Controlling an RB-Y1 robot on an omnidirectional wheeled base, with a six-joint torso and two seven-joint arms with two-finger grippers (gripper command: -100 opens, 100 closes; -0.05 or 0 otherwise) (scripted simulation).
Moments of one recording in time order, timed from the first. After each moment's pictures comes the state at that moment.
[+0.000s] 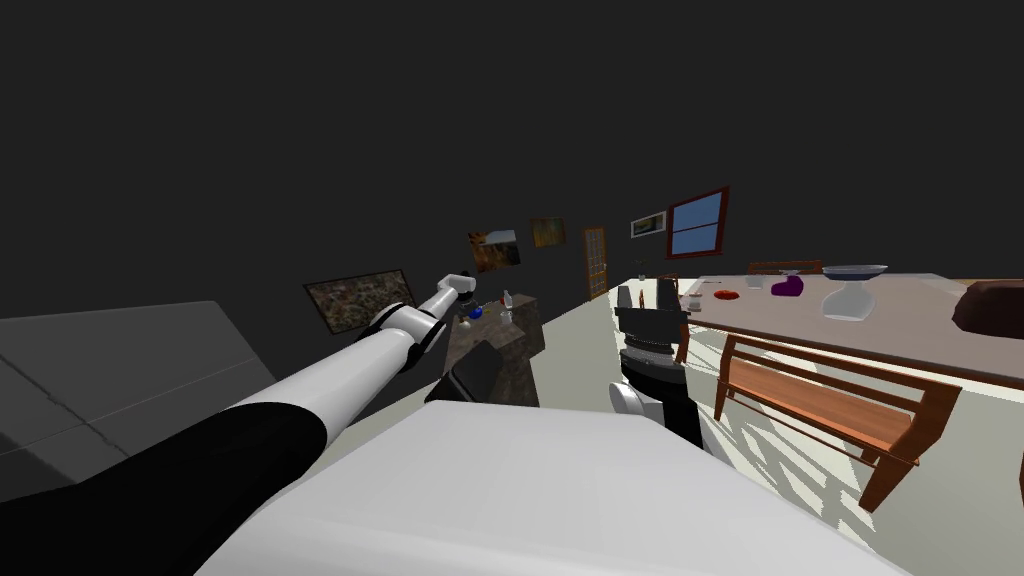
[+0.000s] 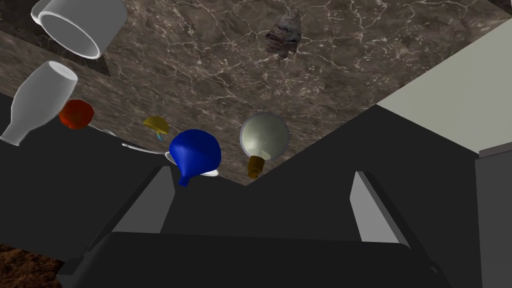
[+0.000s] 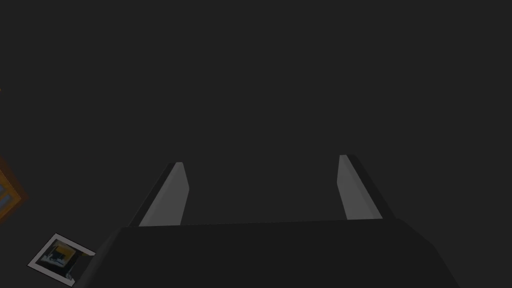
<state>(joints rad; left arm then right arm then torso) -1.03 0.48 -0.31 -0.61 0.52 1.44 -0.50 0.49 -0.03 -0.04 -2.25 0.01 -0.64 -0.17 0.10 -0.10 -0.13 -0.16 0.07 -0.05</state>
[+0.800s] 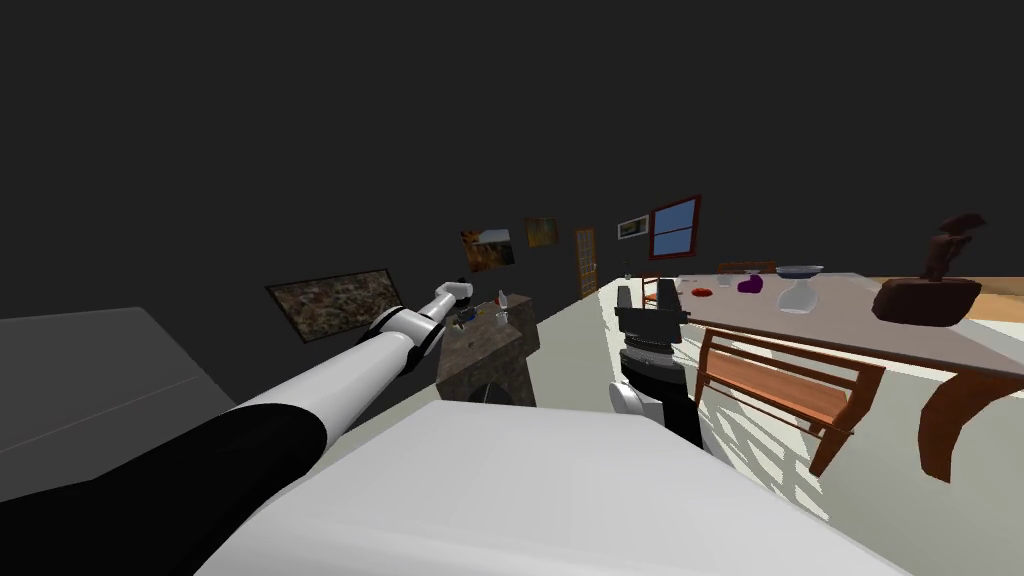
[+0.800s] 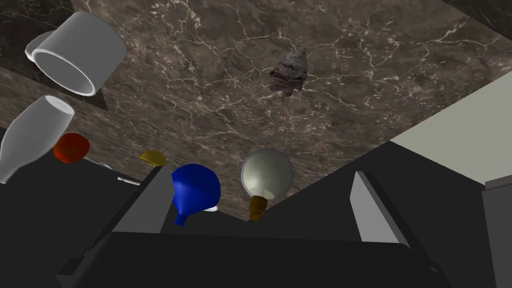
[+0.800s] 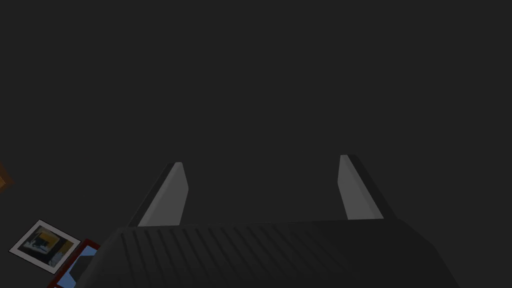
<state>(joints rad) -1.00 0.48 -0.29 -0.52 0.57 1.39 -0.52 0.49 -0.03 -0.04 -2.25 0.01 -0.64 -0.17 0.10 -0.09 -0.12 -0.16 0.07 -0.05</state>
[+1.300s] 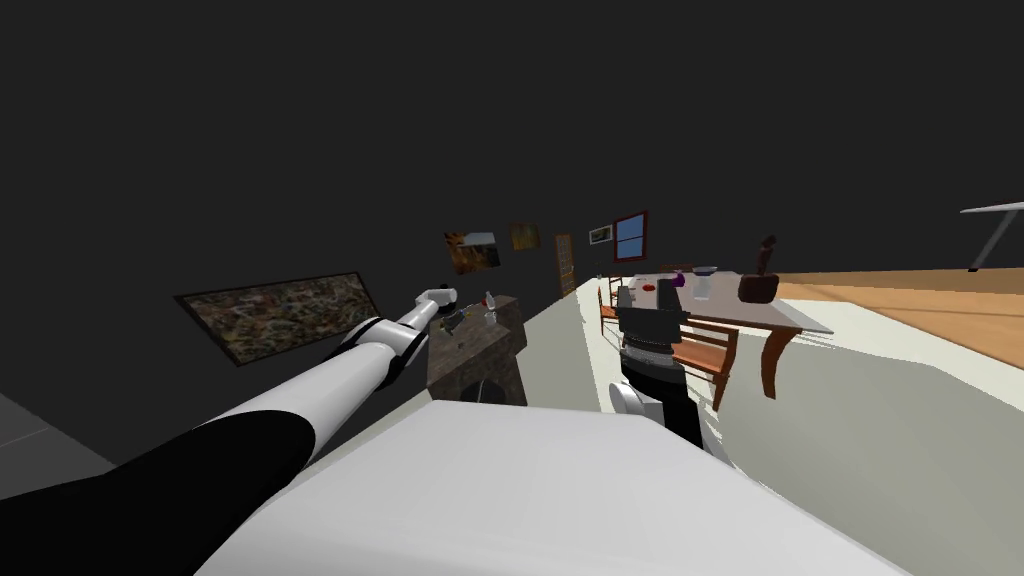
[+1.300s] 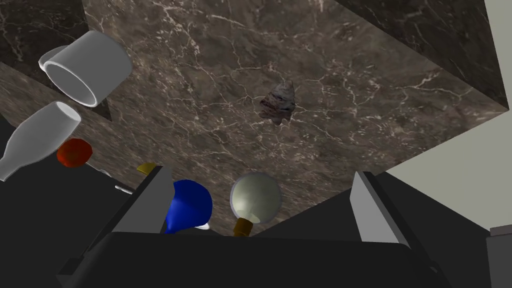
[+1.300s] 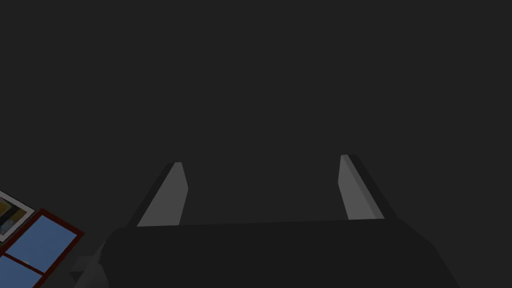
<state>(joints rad) -0.87 0.61 -0.26 -0.58 0.68 1.36 -0.47 0.49 -0.03 -0.04 -2.25 0.01 -0.64 -0.17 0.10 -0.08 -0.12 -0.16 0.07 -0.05</state>
